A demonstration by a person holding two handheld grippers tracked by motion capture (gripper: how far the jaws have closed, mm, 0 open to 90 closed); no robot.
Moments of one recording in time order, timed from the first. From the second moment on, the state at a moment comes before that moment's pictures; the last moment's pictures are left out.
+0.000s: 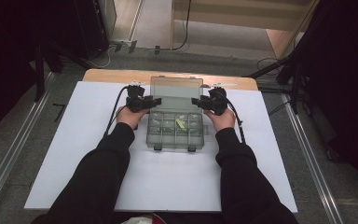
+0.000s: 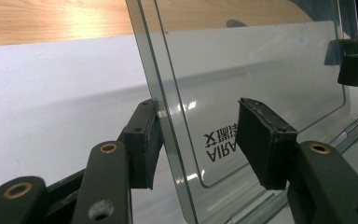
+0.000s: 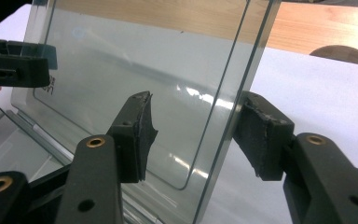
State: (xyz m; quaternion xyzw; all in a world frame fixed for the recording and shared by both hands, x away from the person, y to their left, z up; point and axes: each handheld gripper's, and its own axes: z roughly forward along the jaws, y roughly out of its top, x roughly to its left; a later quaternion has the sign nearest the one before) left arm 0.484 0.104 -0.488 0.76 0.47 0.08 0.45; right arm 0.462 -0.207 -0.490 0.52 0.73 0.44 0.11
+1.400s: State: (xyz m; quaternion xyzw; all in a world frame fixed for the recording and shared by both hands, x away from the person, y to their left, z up) left arm 0.468 0.118 -0.466 0.76 0.43 0.07 0.47; right arm 0.437 -0.213 -0.462 0.48 0.74 0.46 0.11
